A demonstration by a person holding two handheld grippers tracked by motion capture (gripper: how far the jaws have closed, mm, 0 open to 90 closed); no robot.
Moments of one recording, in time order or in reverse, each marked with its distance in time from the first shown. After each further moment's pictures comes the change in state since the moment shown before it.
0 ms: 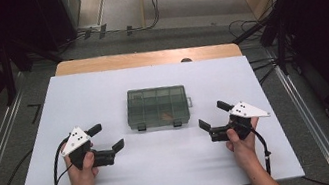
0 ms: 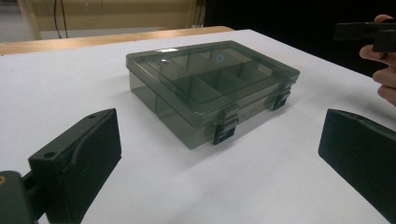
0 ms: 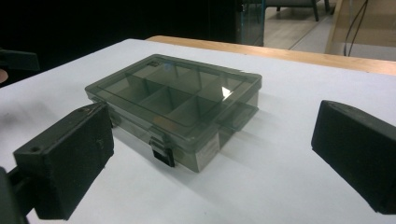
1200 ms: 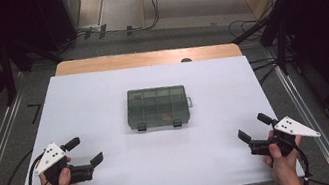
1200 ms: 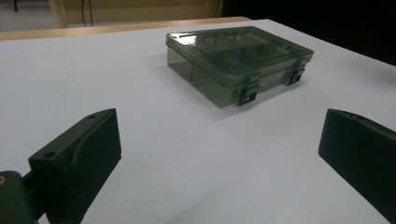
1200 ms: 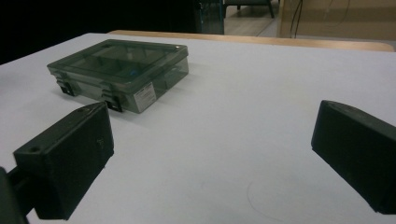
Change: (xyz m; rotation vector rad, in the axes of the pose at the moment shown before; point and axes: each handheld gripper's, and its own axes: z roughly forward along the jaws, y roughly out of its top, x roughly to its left) left arm 0.015 -0.017 -0.059 0.027 0.068 -0.001; right arm -0.038 -0.034 -0.097 -0.011 -0.142 0.034
